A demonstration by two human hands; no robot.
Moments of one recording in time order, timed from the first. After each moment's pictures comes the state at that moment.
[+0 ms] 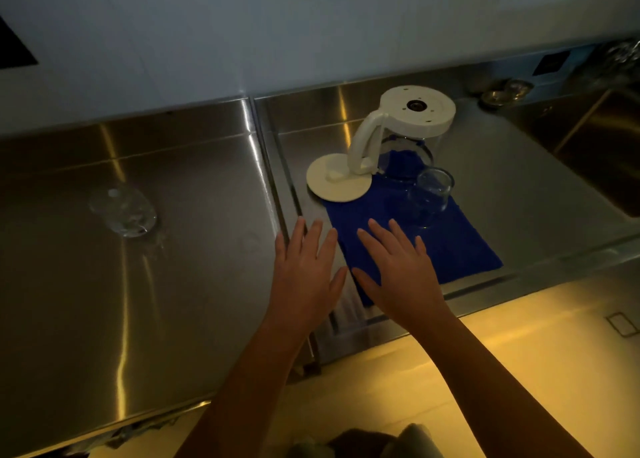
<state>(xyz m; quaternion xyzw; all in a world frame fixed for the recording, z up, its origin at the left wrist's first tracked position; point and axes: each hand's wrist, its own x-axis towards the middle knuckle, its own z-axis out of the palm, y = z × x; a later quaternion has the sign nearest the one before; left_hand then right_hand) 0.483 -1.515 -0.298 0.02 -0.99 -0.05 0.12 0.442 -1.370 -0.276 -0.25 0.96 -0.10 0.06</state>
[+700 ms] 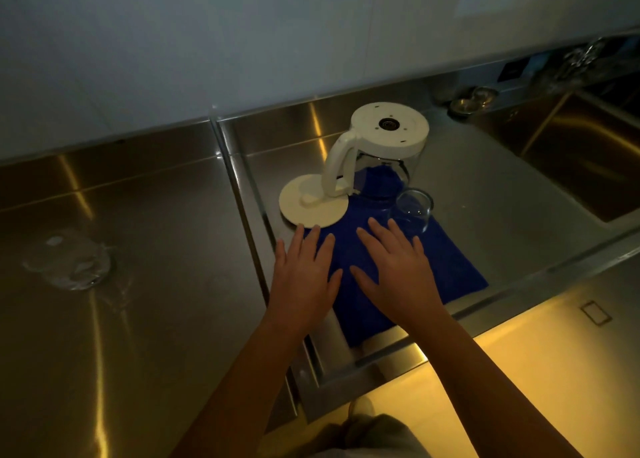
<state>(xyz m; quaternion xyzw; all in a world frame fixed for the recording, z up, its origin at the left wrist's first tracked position) 0.415 -1.516 -0.300 -0.04 -0.99 -0.12 0.11 0.387 -1.369 -0.282 -0.20 0.97 -0.16 -0.02</state>
